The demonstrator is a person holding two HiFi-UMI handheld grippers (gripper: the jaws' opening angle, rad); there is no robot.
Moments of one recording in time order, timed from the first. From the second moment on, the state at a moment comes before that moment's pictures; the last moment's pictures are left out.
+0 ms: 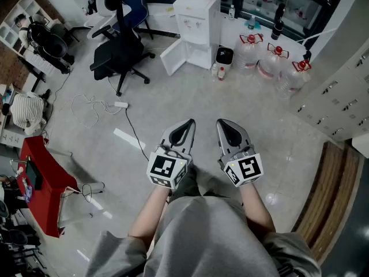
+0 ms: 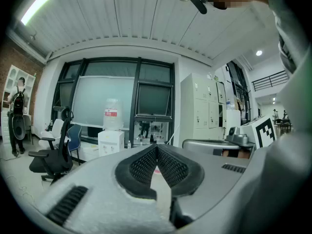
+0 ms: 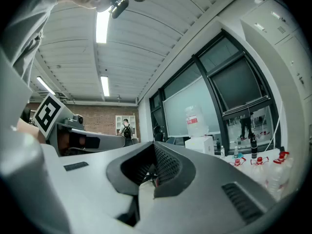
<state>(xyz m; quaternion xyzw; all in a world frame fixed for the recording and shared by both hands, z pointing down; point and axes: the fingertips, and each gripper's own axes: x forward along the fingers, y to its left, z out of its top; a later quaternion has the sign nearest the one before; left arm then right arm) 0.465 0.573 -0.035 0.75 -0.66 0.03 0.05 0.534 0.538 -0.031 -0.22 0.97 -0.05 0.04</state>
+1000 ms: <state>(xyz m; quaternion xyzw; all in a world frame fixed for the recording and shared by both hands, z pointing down) 0.273 0.450 -0.021 0.78 -0.62 0.02 0.08 0.340 0.420 -0.020 -0.26 0.96 -0.05 0.02</state>
